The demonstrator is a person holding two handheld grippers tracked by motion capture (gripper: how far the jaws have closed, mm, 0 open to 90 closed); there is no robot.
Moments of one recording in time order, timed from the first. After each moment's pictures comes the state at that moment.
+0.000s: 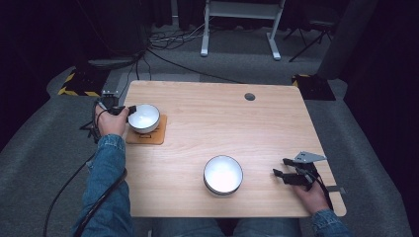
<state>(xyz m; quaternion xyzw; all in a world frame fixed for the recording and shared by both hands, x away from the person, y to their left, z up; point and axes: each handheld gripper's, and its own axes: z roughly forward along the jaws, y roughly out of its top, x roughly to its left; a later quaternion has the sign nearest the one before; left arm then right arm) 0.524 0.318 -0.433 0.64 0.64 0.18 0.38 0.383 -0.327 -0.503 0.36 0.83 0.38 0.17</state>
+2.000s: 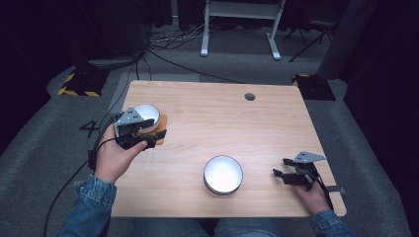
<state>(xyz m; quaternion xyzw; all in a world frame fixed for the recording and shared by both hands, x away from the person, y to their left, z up) 0.377 0.222 -0.353 0.80 0.36 0.18 0.45 0.383 -0.327 -0.503 0.36 0.83 0.38 0.17</state>
